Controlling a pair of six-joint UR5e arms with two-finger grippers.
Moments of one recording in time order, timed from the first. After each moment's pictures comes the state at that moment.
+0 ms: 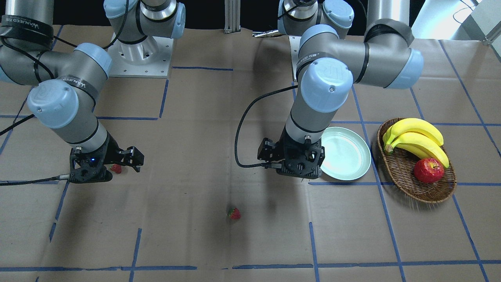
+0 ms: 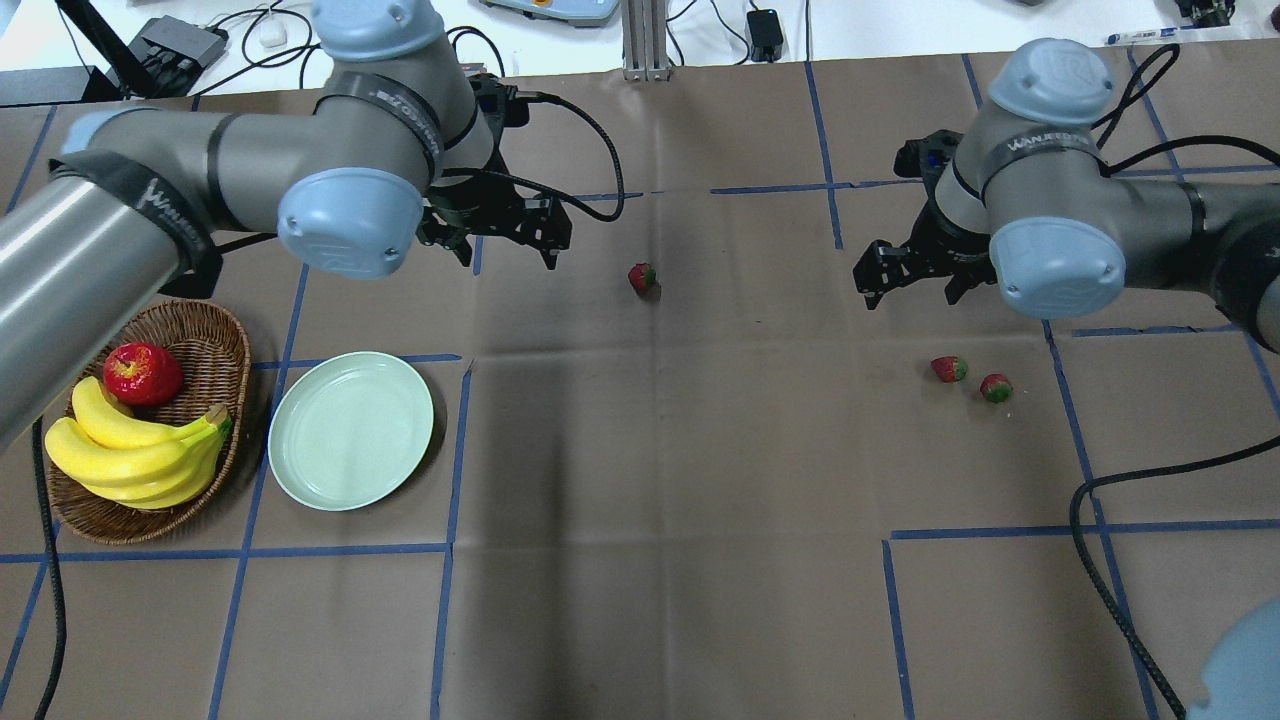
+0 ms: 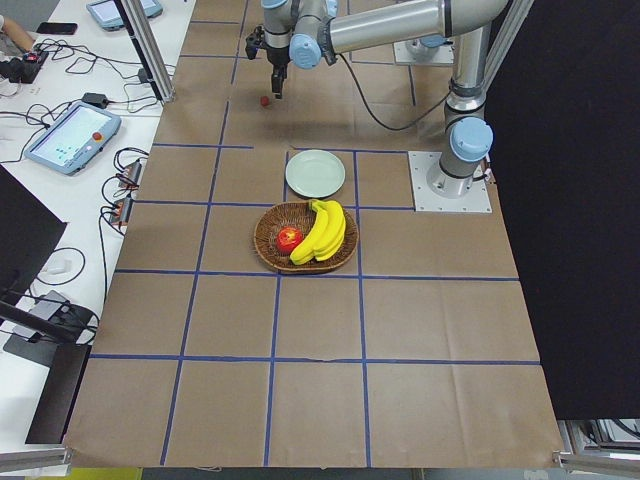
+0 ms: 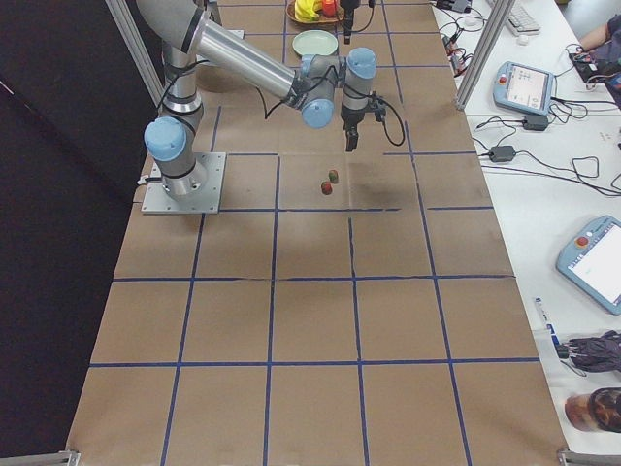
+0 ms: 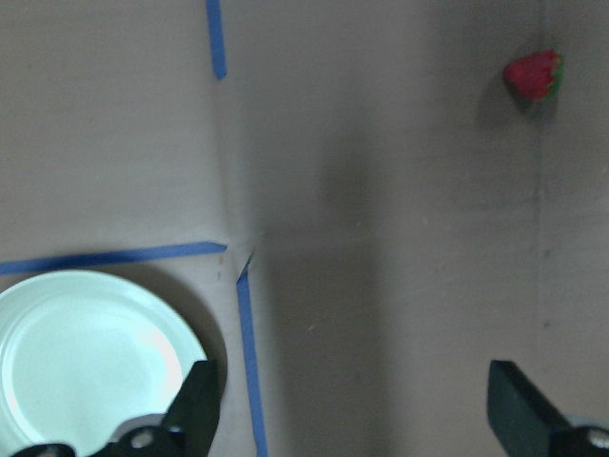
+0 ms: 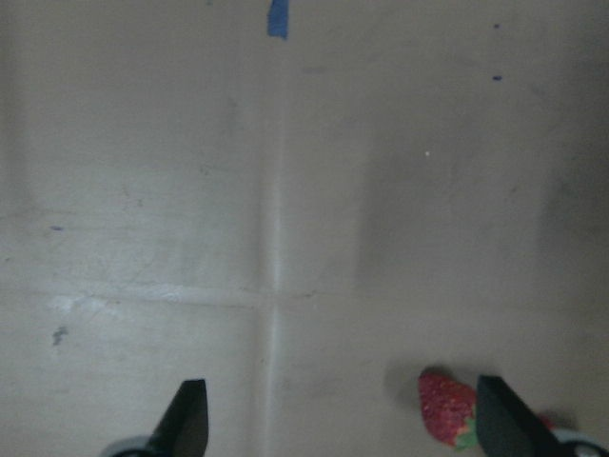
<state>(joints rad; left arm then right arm) -1.73 -1.91 -1.60 -1.14 1.51 -0.03 1.43 -1.30 1.89 -2.18 -1.51 -0.21</state>
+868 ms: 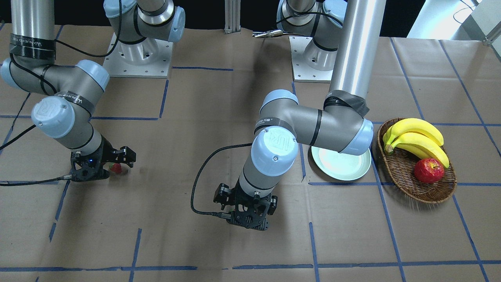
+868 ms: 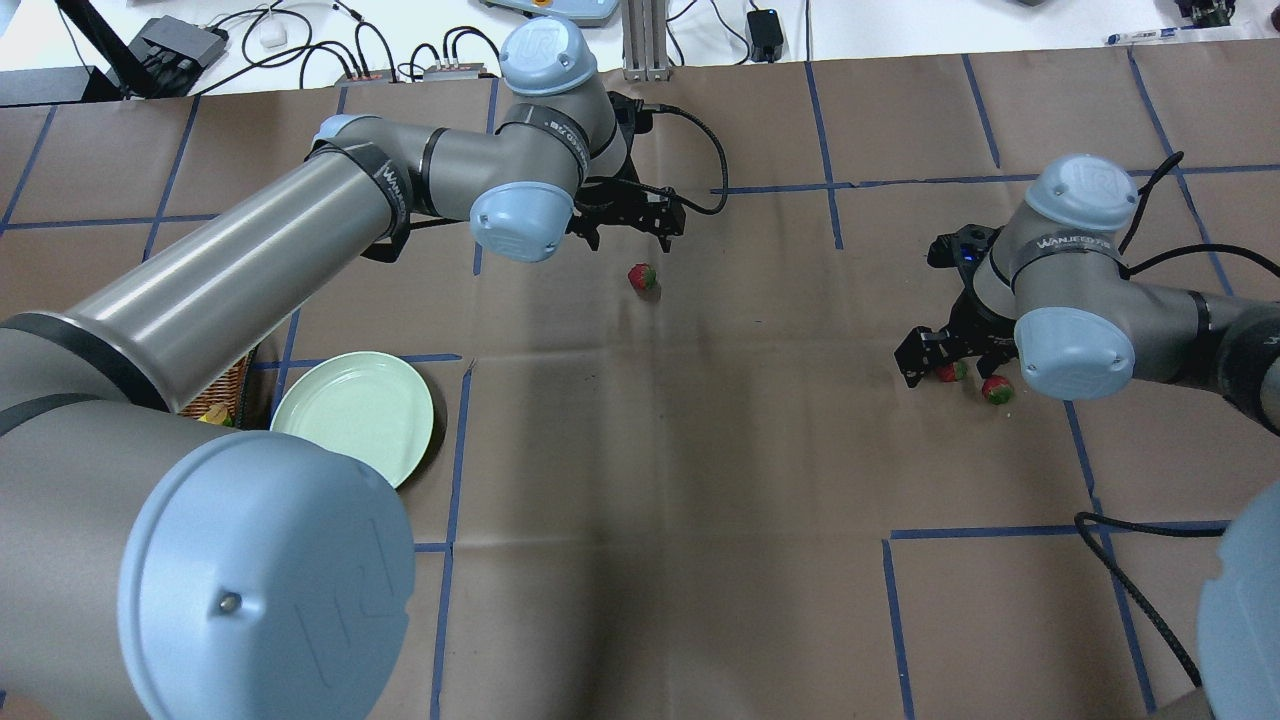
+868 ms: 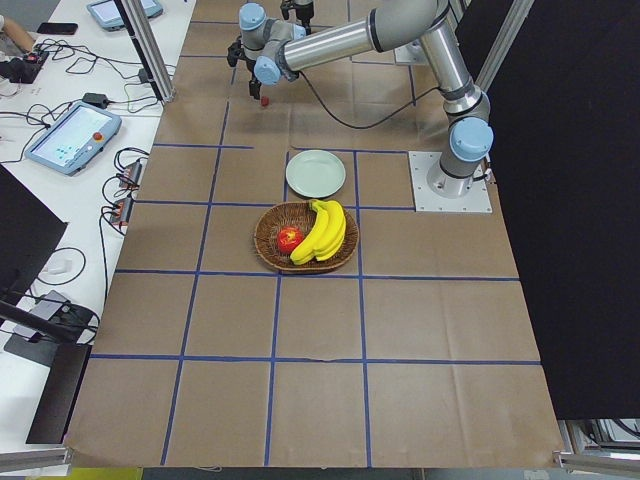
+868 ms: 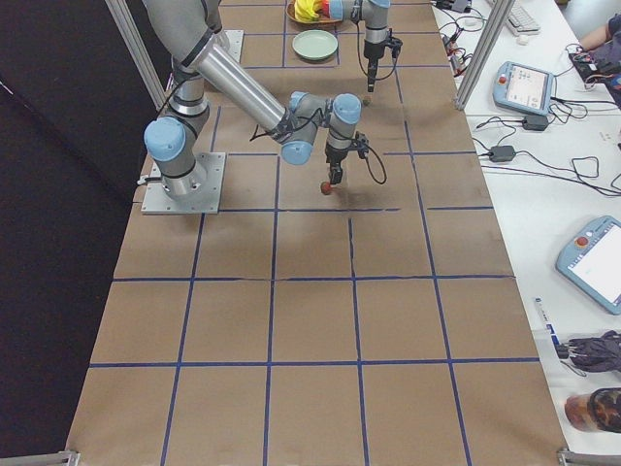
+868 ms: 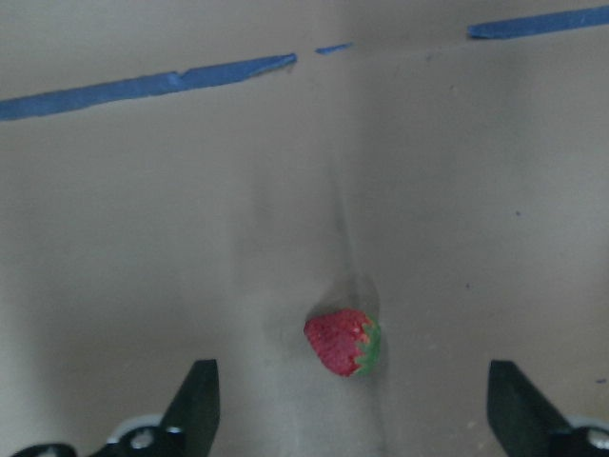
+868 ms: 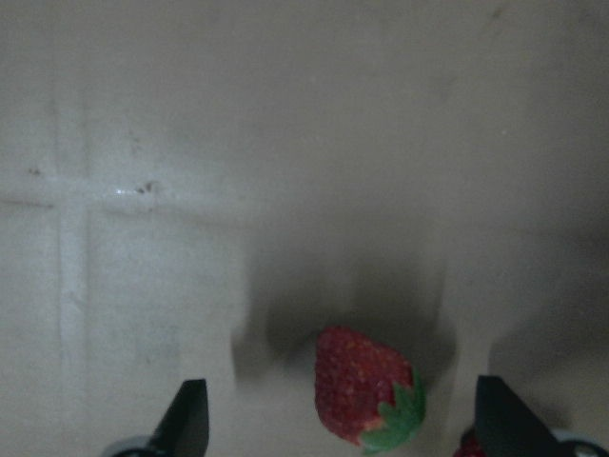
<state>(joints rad) -1.83 -2.23 -1.41 -0.99 1.42 -0.08 1.34 -1.25 2.06 -2.28 -1.55 -0.35</state>
